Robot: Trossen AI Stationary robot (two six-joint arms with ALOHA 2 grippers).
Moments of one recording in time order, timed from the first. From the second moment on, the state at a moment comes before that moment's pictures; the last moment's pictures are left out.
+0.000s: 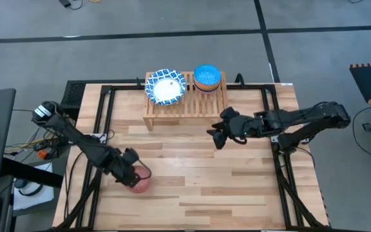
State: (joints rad) left arm -0.62 1.27 0.79 -0.83 -0.15 -1.37; right arm 0.17 1.25 1.19 -0.60 0.40 0.80
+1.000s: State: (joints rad) left arm -0.20 1.59 1.53 -0.88 -0.96 -0.64; right arm 0.30 1.39 1.19 -0.26 0.74 0.56
